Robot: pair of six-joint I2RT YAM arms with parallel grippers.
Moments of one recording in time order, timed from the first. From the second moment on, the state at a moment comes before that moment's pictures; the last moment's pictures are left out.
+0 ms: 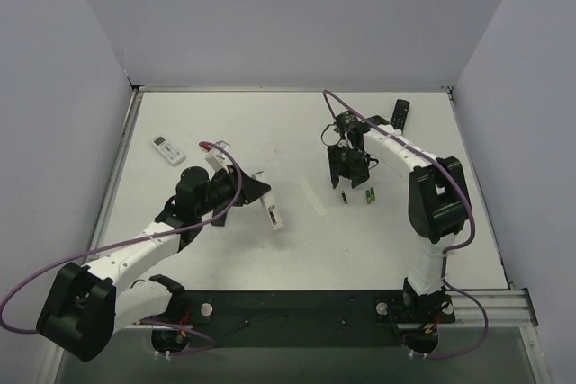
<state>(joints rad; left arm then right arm) -0.47 1.10 0.48 0.39 0.37 -0.79 0.39 1.86 1.40 -0.90 -0.02 0.29</state>
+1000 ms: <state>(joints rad) -0.47 1.04 0.48 0.34 0.37 -0.74 0.39 1.79 1.08 -0.76 0.06 0.65</state>
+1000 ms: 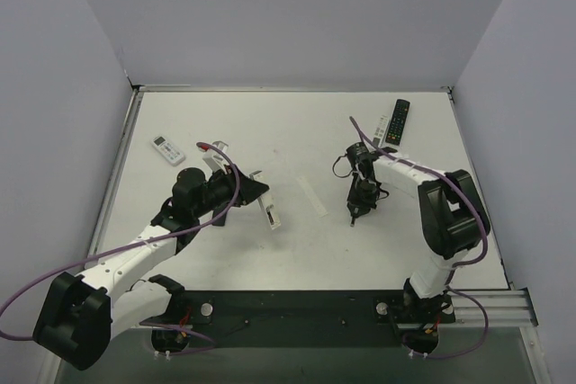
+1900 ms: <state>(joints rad) -0.48 1.05 0.48 0.35 0.37 -0.76 0.39 1.57 0.82 -0.64 -0.06 0.80</state>
